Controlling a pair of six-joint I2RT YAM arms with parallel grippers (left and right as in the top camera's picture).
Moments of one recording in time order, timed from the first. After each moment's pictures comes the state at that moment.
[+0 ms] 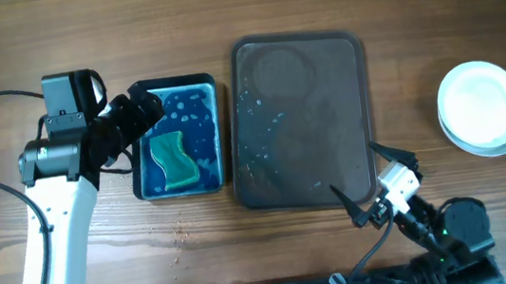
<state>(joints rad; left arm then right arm) 0.02 1.29 1.13 -0.83 0.18 -0.60 0.26 0.03 0.15 -0.27 -0.41 -0.21</state>
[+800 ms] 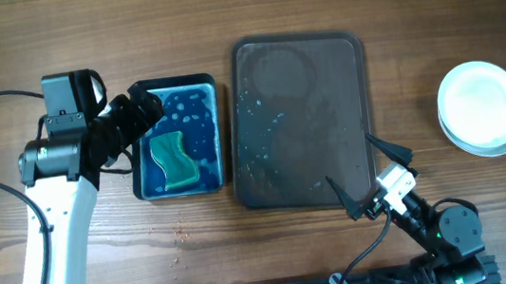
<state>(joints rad) 0.02 1.29 1.13 -0.83 0.18 -0.60 0.26 0.02 0.01 0.03 -0.41 -0.19</state>
